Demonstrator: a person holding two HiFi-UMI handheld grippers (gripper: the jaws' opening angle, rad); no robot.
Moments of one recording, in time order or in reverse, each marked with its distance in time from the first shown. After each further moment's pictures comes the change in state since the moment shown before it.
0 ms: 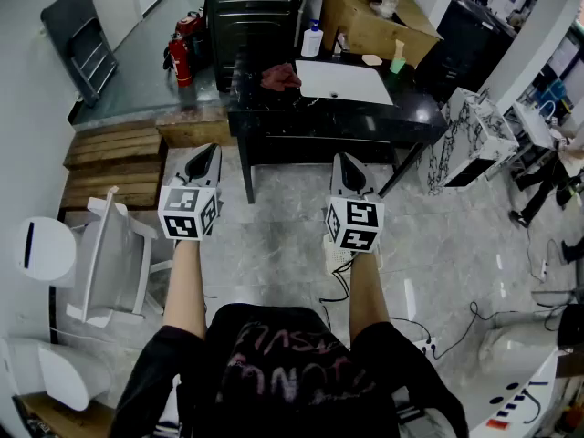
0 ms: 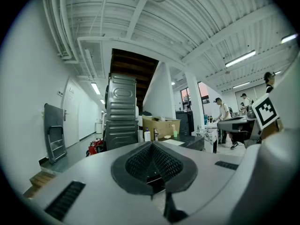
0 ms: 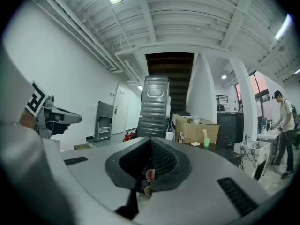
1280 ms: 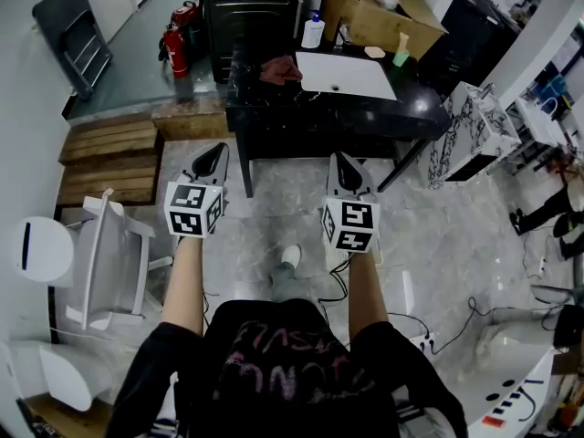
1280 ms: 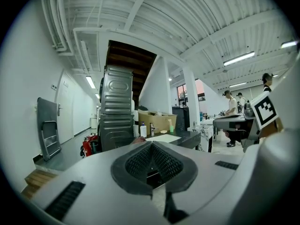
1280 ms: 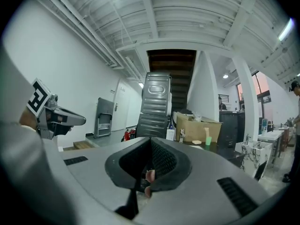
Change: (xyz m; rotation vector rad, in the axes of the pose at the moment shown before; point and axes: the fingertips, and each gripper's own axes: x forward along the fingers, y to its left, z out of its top) left arm 0.042 0.002 -0.026 -0.007 0.060 -0.062; right arm 0.034 0.008 -0.017 -0.019 0.028 0.004
